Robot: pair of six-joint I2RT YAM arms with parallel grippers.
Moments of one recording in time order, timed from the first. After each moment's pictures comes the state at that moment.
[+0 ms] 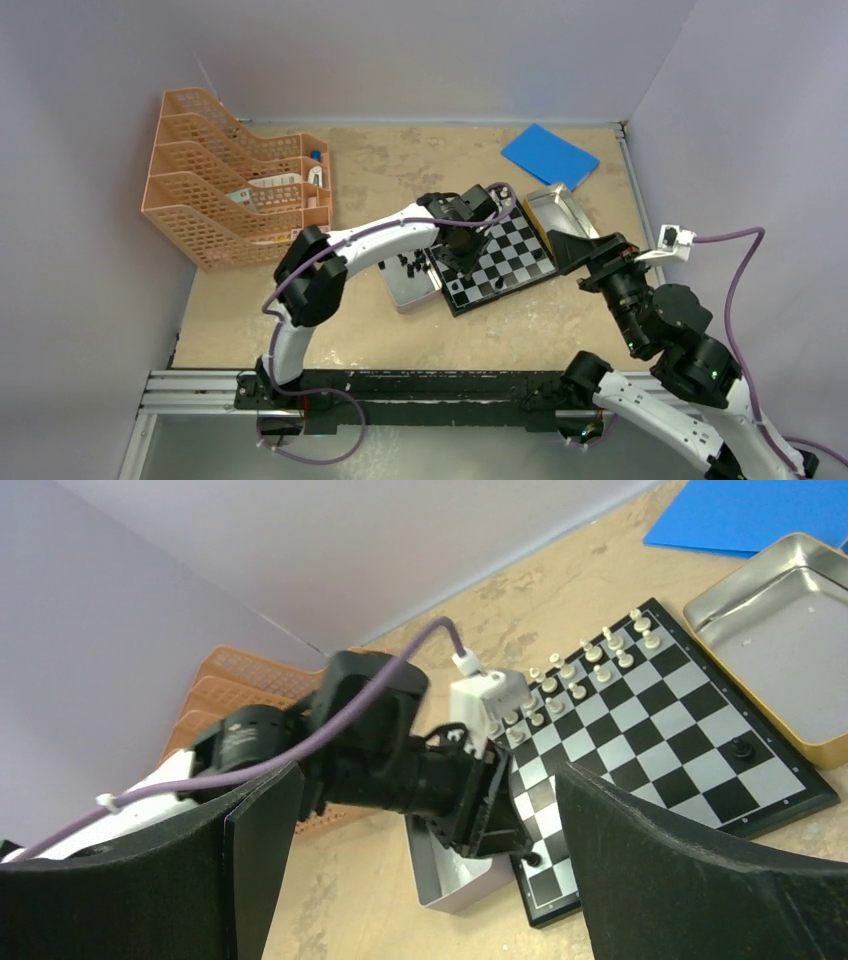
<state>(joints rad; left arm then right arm) -0.93 2.09 1.75 -0.87 0.07 -0.36 0.85 0.35 0.91 -0.61 0.62 0.78</state>
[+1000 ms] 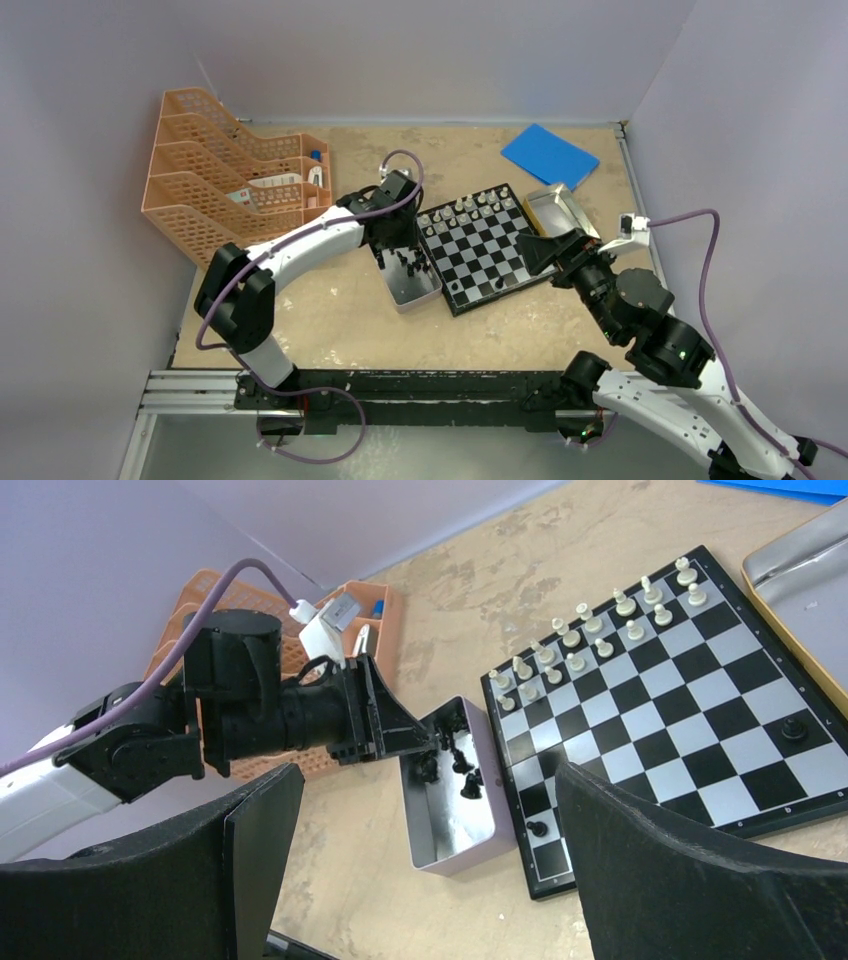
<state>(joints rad) -0.69 1.66 1.28 -0.60 -0.13 -0.69 0.85 0.45 0.85 -0.53 0.50 0.76</state>
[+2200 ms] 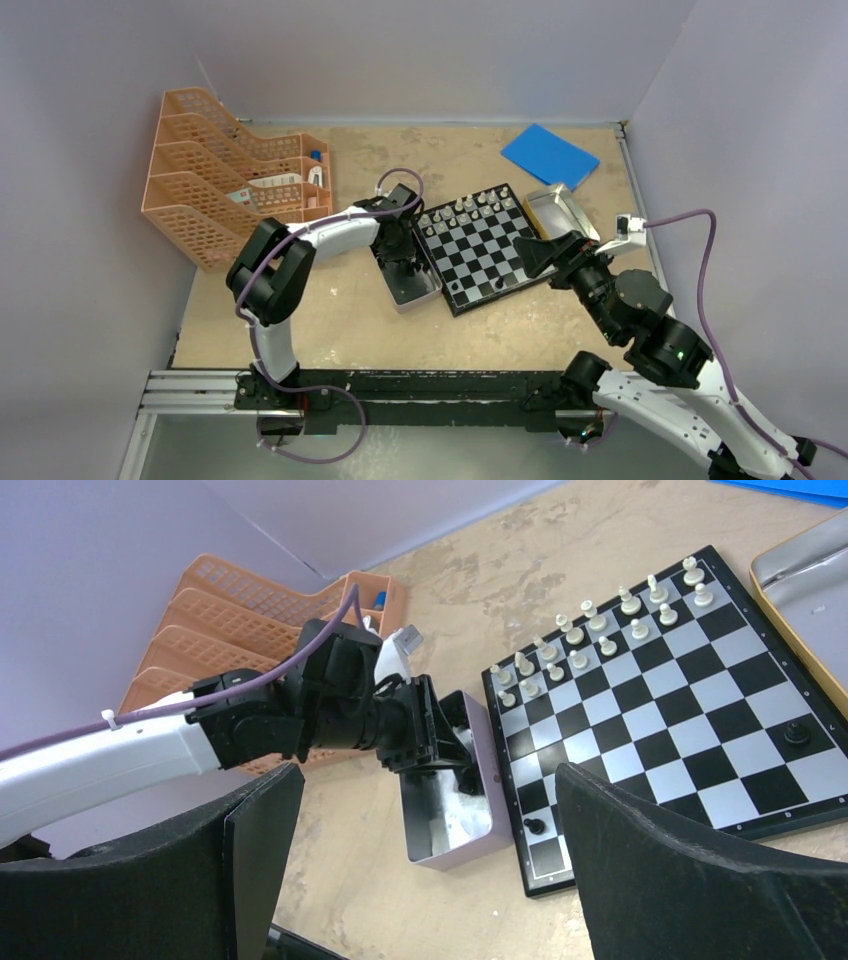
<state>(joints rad) -0.64 1.87 1.23 -0.53 -0.14 -0.80 0.85 0.44 0.83 -0.52 0.47 0.74</state>
